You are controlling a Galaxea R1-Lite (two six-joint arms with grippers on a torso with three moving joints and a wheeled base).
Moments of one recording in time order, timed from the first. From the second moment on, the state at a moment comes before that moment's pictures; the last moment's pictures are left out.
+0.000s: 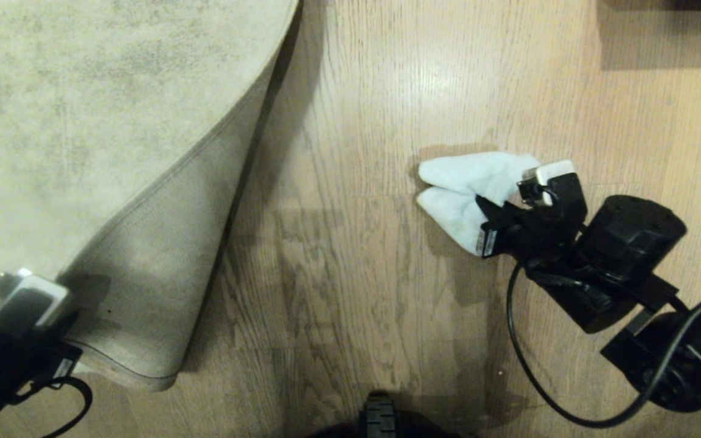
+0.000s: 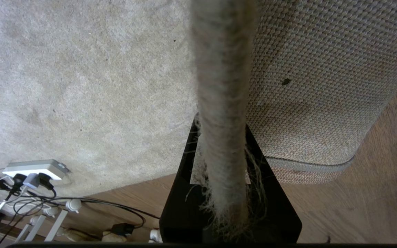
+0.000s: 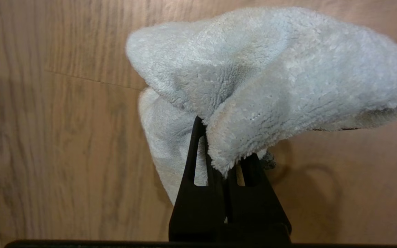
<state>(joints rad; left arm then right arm) 0.33 1.53 -0.10 -1.11 -0.09 0.68 0.51 1.82 -0.59 -1.39 -0.23 -0.19</state>
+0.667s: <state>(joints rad) 0.33 1.53 -0.10 -1.11 -0.09 0.68 0.27 1.47 -0.14 -1.39 -0.30 -0.23</state>
